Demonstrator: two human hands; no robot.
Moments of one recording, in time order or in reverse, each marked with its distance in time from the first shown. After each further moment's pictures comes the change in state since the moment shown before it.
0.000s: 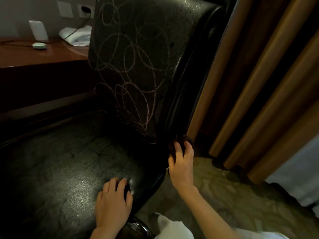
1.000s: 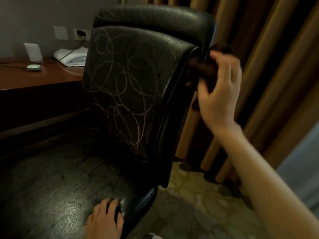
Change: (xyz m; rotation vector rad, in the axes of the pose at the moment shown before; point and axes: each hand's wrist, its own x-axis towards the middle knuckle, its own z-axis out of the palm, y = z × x) left_hand 0.006 0.004 -0.015 0.050 -0.274 -0.082; right_hand 0.185 -0.068 -0.189 0.168 0.513 -0.285
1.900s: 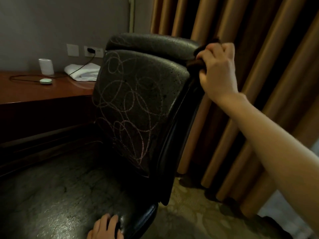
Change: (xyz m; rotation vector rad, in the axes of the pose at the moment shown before) left_hand 0.003 0.001 -0.013 -0.177 0.009 0.094; right_hand 0.102 0.002 0.015 -0.337 -0.206 -0.302
